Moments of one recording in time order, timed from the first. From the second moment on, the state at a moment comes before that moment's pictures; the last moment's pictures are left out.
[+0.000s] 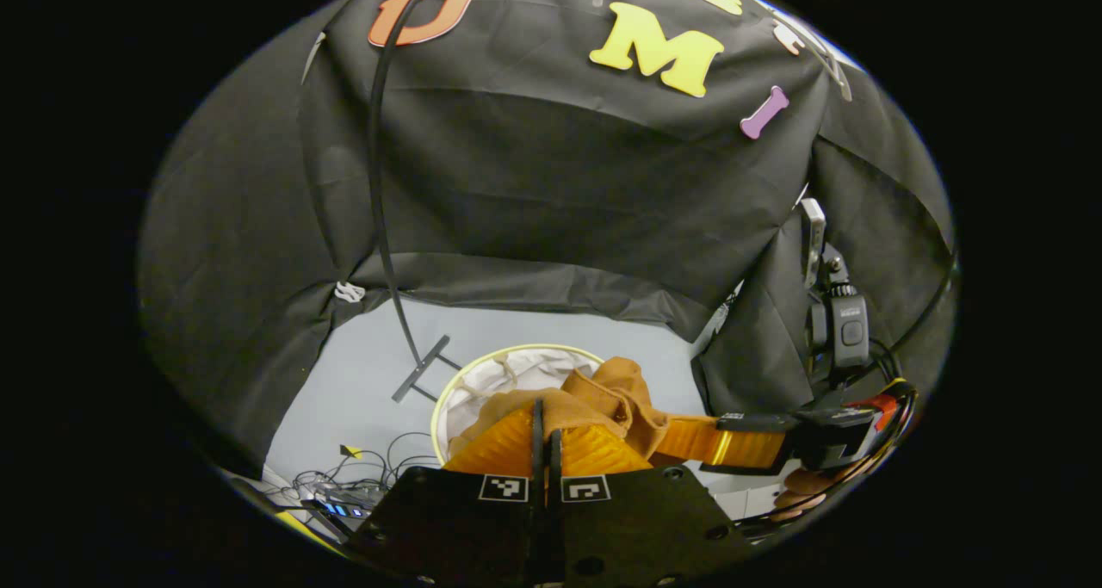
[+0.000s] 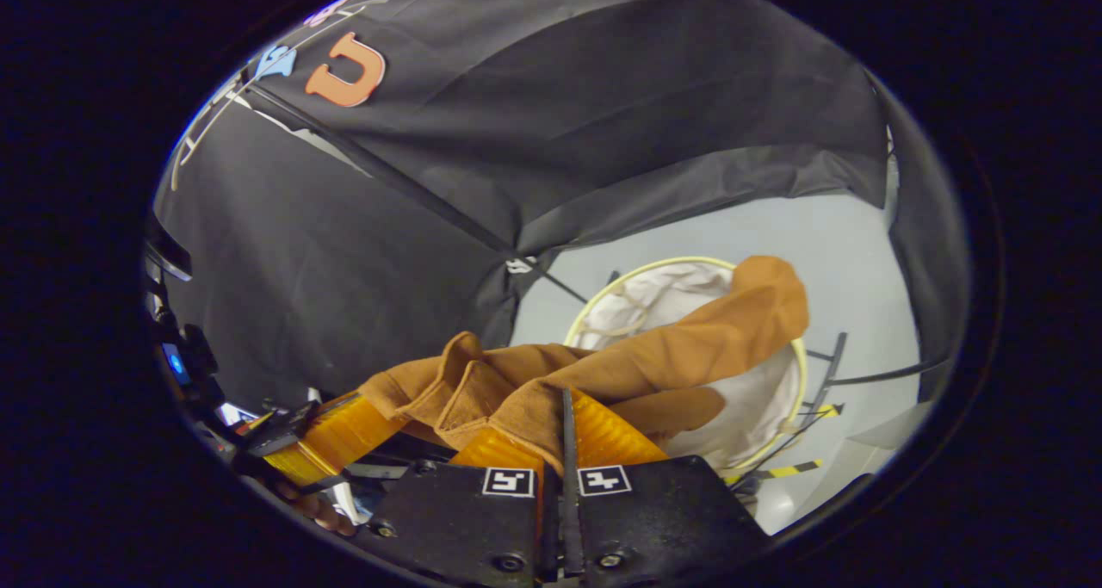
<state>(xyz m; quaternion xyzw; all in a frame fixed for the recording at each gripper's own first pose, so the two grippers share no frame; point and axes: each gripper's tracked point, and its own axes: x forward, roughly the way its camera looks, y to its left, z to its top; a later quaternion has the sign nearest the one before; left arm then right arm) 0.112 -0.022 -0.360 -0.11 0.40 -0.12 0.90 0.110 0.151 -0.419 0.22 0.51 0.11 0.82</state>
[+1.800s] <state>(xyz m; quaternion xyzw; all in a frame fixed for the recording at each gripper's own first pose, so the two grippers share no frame) 0.050 -0.023 -0.089 -0.01 0.19 -0.06 0.98 0.051 -0.029 -0.090 0.03 0.19 0.01 0.98</state>
